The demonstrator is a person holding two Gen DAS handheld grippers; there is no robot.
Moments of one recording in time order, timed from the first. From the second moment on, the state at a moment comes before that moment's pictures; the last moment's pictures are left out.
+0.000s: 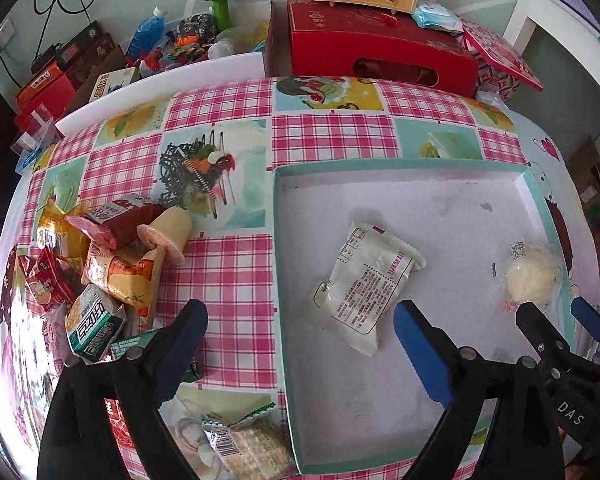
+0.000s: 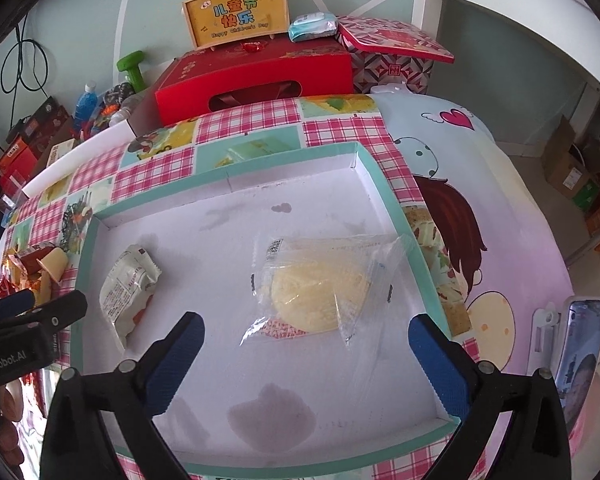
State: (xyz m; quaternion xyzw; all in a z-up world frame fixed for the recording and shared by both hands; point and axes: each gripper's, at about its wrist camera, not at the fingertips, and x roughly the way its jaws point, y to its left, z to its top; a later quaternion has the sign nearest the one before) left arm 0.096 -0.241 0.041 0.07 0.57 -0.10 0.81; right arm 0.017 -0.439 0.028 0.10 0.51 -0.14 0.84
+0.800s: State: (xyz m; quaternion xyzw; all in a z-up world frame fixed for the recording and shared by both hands) left arm 0.035 -0.119 0.082 0.03 0.55 -0.04 0.83; right arm -0.033 -0.347 0.057 0.10 0.54 -0.12 0.83
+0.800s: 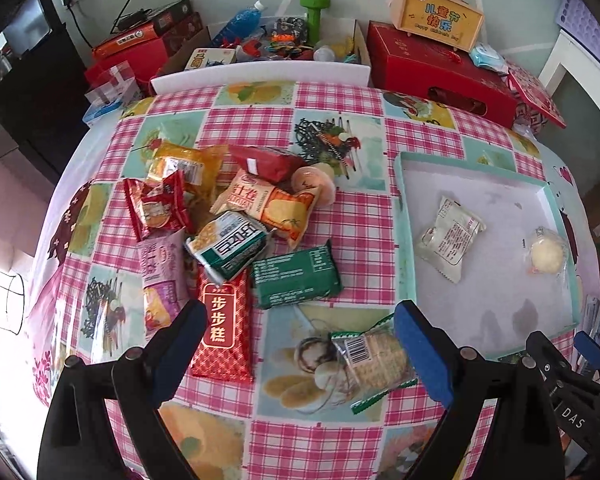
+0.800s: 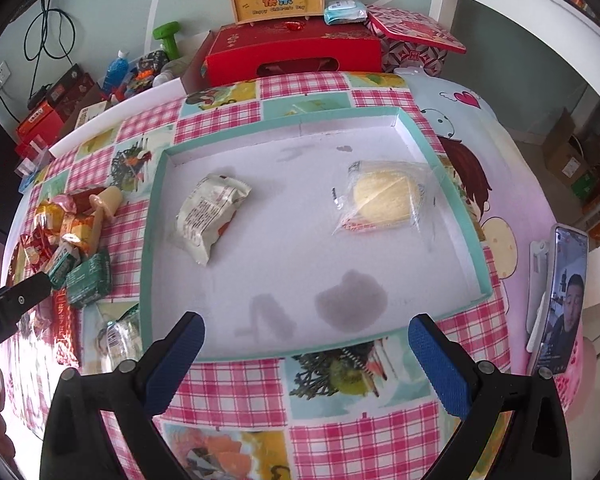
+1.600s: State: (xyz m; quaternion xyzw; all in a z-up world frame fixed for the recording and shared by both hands) left arm -0.026 0.023 0.069 -0.04 0.57 0.00 0.82; right arm -0.071 -0.219 0.056 0.06 0.55 -0.06 0.83
